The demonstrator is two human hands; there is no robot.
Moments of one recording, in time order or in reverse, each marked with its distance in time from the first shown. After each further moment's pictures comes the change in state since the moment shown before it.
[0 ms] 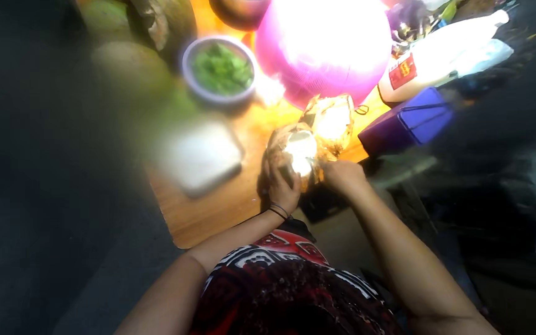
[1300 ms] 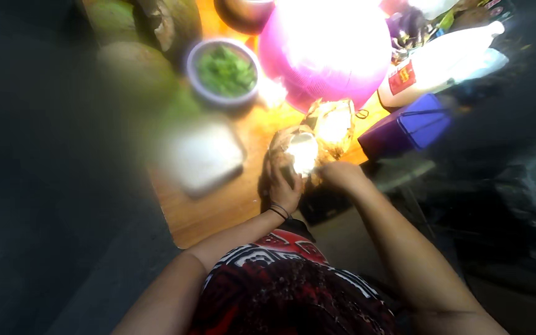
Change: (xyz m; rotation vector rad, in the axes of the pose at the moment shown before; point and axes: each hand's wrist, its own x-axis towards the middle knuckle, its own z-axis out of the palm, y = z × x) left_hand 0.003 0.001 -0.004 -0.003 -0.029 -0.020; right_hand 0.004 -0.006 -0.009 -0.025 -0.064 -0.034
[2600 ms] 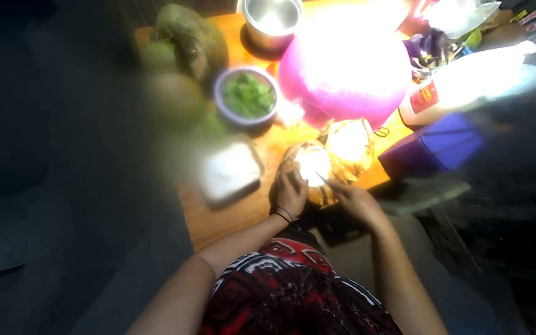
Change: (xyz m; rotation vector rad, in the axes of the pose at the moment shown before) left_hand 0.032 -0.001 -0.025 -0.011 -0.043 0.002; right_hand 0.013 0.032 0.057 0.531 0.306 -0.196
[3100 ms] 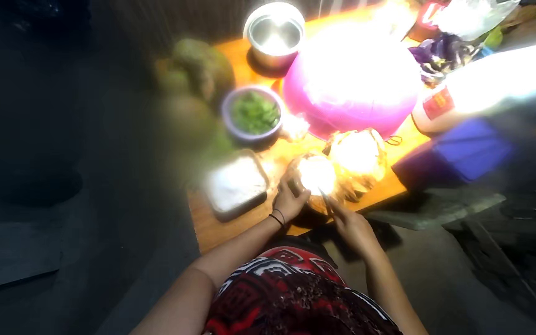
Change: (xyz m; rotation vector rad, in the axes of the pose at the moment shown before) left_hand 0.028 0.011 -0.031 0.020 -0.261 -0.229; right_hand -0.011 -0.005 0.029 0.093 0.013 0.028
